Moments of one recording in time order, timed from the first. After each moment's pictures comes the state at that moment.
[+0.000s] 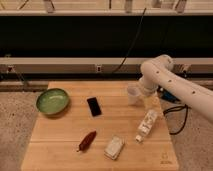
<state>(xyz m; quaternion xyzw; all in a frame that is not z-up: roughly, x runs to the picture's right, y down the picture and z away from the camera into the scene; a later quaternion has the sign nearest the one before) 0.210 0.056 0.797 -0.26 -0.07 -0.17 0.95</state>
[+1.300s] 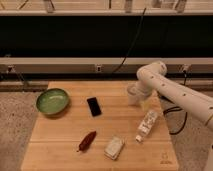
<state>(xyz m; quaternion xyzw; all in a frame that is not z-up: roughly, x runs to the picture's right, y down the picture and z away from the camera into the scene) 0.199 0.076 0.838 -0.26 -0.08 -0.19 0.94</state>
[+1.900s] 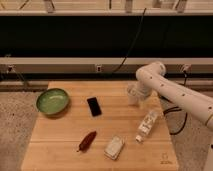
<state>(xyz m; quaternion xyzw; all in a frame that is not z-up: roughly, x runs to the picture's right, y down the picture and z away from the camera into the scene) 0.201 0.075 0.837 -0.26 -0.08 -0.19 0.94</state>
